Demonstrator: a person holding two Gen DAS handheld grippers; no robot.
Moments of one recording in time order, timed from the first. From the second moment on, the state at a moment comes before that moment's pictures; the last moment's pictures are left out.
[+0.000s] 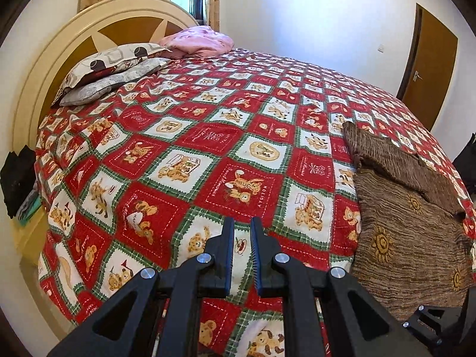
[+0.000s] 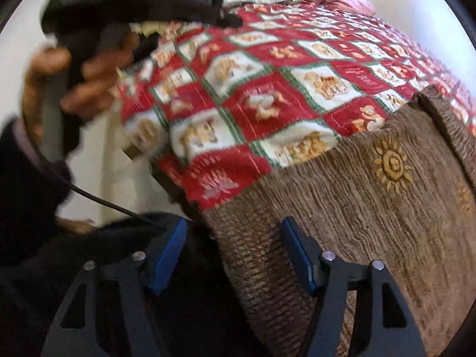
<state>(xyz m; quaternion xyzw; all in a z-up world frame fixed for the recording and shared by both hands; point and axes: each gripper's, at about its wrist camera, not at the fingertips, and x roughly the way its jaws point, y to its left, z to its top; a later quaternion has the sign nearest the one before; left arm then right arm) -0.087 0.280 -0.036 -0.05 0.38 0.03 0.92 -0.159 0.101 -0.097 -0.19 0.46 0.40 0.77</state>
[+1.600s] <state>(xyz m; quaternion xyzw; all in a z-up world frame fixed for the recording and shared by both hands) -0.112 0.248 -0.037 0.03 0.33 -0.13 0.94 -0.124 0.040 -0.074 -0.02 0.47 0.42 0.78</state>
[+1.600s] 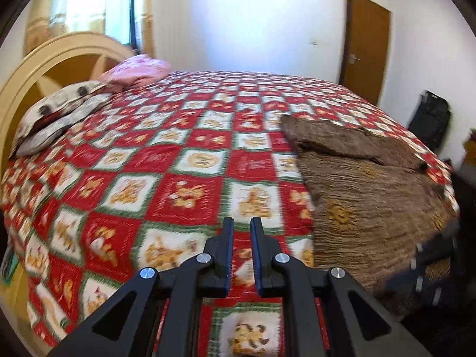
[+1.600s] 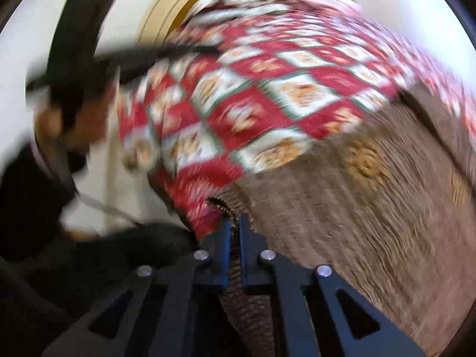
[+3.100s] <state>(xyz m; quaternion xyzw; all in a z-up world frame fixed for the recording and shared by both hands) -0.112 0.114 -0.068 0.39 0.25 -0.52 0.71 -0.081 -0.015 -0.065 0.00 0.48 0.42 0.77</state>
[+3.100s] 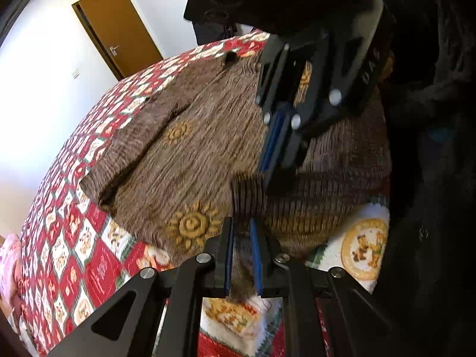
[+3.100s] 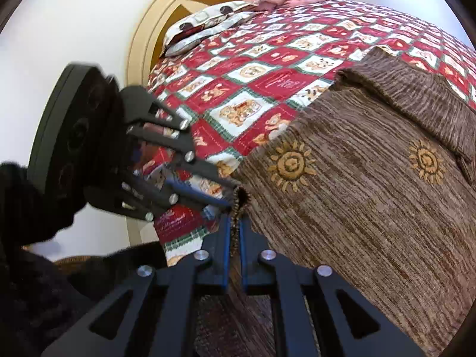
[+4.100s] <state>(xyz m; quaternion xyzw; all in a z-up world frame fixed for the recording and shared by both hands) -0.106 0.084 -0.098 0.38 0.30 -0.52 0.71 -0.061 -0.121 -0.056 0.21 0.44 0.31 0.82</state>
